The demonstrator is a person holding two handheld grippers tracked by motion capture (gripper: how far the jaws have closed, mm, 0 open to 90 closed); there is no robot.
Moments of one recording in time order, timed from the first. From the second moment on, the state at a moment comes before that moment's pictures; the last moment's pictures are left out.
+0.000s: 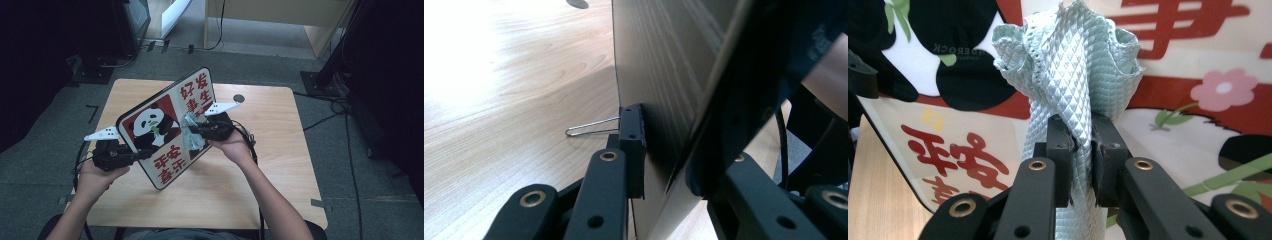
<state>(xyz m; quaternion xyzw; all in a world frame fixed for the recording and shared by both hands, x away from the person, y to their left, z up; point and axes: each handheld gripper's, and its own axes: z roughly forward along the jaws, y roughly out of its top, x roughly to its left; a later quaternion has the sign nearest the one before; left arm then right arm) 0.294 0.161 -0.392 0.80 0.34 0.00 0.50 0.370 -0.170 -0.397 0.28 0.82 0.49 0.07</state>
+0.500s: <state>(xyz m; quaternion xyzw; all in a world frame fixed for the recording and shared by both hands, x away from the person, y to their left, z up) 0.294 0.161 -0.392 0.80 0.33 0.00 0.50 0.367 -0.172 -0.410 0.29 0.83 0.48 0.06</state>
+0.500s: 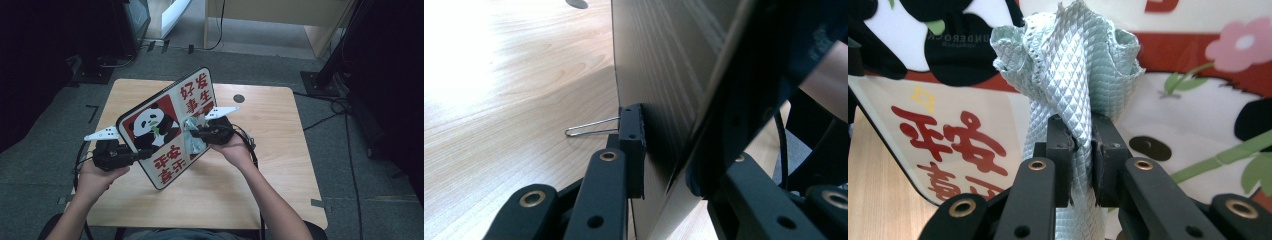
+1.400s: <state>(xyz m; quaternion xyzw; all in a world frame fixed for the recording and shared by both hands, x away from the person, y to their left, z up) 0.294 0.162 -0.392 0.80 0.33 0.00 0.50 0.359 -0.175 -0.439 0.30 0.84 0.45 0.05</state>
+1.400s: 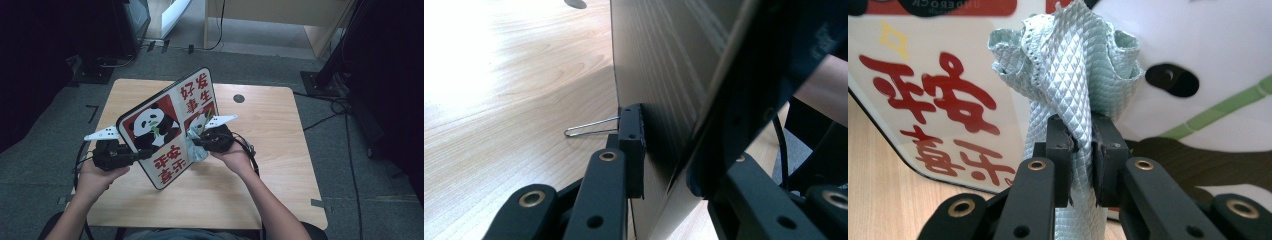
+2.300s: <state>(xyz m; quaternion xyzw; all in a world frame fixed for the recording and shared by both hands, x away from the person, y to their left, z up) 0.295 0.162 -0.394 0.80 0.33 0.00 0.51 0.354 -0.171 -0.429 0.29 0.84 0.45 0.04</state>
